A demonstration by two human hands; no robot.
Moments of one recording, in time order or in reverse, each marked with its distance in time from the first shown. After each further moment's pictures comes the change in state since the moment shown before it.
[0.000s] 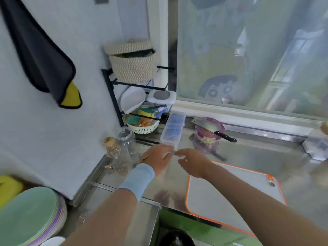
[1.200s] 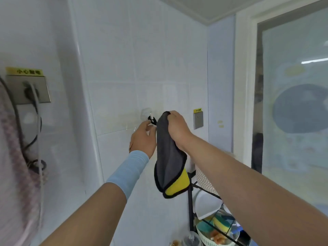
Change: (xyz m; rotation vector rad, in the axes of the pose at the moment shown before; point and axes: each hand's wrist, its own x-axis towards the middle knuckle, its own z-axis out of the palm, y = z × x) left_hand -0.046 0.042 -0.435 -0.224 1.146 -0.233; right_hand 0.091 -0.434 -0.265 0.911 0.170 -0.645
